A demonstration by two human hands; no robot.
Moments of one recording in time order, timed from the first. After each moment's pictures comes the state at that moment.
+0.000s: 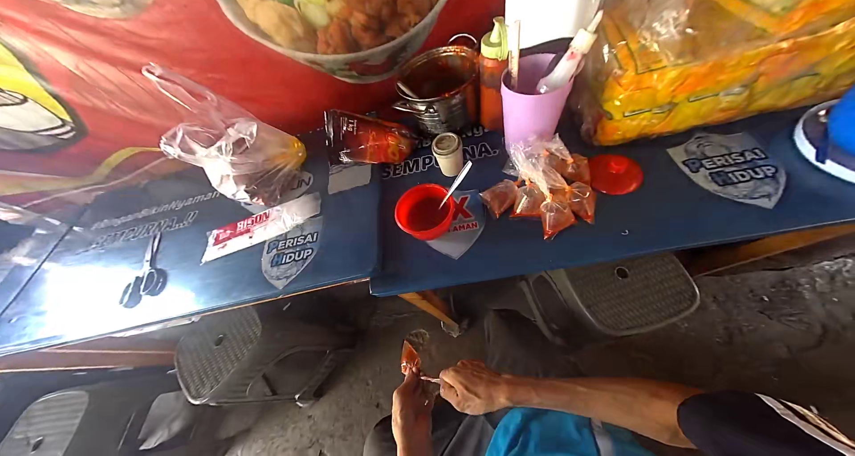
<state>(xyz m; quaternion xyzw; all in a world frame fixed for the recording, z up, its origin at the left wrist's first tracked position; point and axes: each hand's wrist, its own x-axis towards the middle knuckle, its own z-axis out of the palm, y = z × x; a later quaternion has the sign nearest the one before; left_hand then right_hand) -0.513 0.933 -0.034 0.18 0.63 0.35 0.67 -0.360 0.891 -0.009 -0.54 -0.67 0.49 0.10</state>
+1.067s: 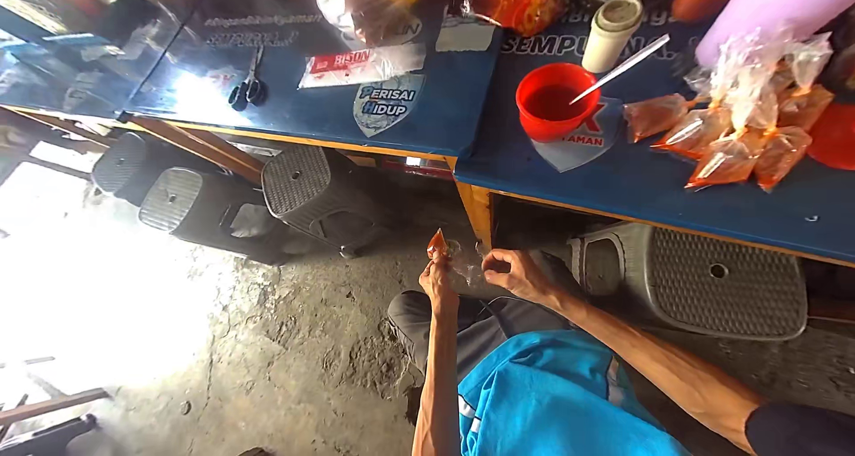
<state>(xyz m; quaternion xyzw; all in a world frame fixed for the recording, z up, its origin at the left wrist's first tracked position) -0.512 0.949 -0.041 0.20 0.68 0.49 0.50 -0.348 0.912 -0.037 -0.55 -0.58 0.51 0.33</state>
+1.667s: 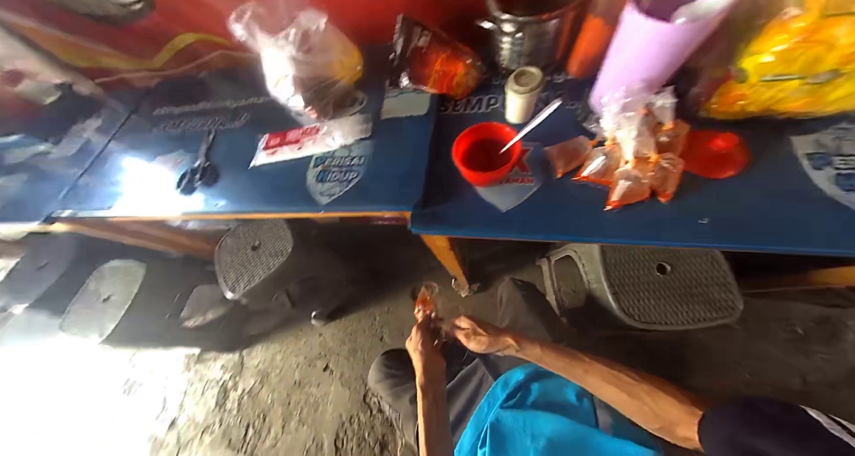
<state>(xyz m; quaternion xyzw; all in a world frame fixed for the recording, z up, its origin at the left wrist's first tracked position) -0.506 0.926 -0.051 0.19 0.66 0.41 0.59 -0.373 0.897 -0.045 -0.50 -0.53 0.64 0.25</state>
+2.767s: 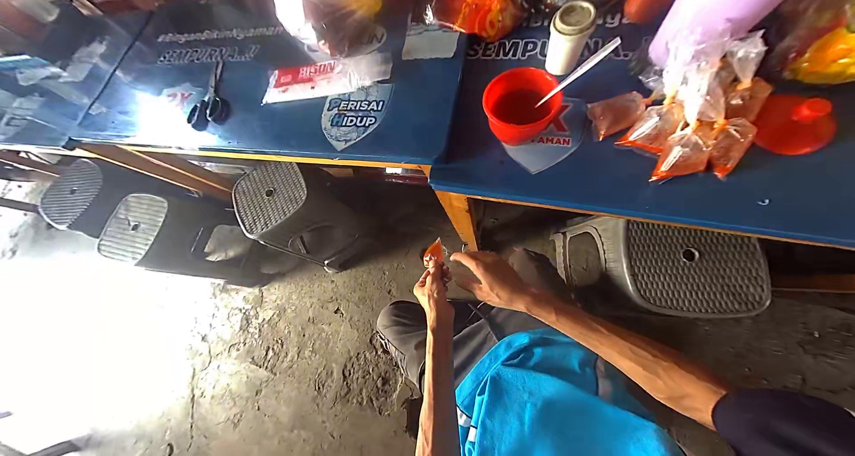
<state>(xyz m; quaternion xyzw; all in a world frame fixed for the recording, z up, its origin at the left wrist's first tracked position) -0.499 0.938 -0.043 0.21 0.66 0.47 0.55 -0.359 0.918 -0.031 -0.56 -0.71 0.38 0.18</state>
